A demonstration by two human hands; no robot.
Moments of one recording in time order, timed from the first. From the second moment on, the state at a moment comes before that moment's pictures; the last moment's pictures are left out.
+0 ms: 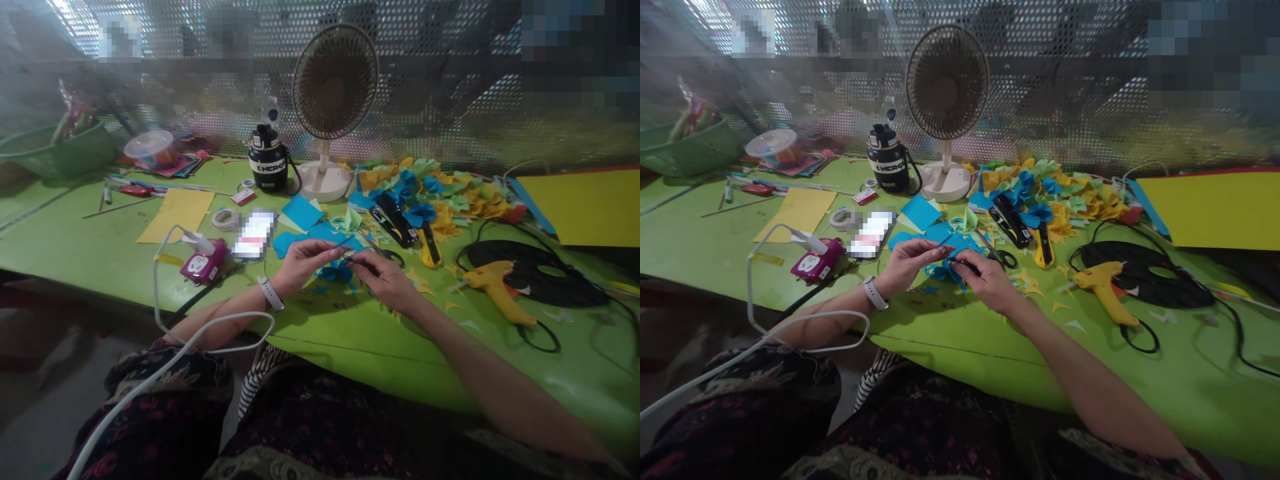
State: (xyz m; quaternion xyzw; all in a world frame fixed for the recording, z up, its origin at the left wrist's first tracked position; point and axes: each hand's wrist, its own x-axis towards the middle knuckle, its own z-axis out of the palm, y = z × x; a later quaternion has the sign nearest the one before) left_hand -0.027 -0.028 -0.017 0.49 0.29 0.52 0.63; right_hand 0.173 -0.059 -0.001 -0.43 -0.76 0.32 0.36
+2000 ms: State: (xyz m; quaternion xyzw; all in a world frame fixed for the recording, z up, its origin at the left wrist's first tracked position) left_hand -0.030 -0.030 -0.014 0.59 0.28 0.54 0.53; right_hand 0.173 -0.060 -0.003 -0.41 -0.73 0.36 0.40
